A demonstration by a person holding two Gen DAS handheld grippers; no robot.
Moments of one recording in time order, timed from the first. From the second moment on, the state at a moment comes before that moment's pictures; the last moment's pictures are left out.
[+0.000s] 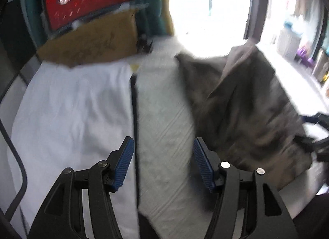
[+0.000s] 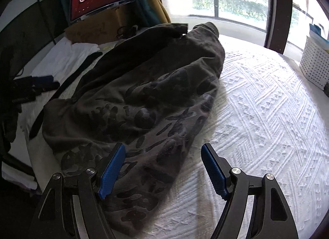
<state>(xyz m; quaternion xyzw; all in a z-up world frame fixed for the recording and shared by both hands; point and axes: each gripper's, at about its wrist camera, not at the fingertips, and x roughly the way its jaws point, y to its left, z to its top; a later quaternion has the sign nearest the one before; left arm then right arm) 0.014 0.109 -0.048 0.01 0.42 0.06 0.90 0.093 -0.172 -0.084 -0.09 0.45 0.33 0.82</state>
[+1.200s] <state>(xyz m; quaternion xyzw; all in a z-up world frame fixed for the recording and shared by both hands) 0.160 0.131 -0.066 -0.05 0.39 -0.02 0.92 0.184 -0.171 -0.074 -0.07 0.46 0.28 0.84</state>
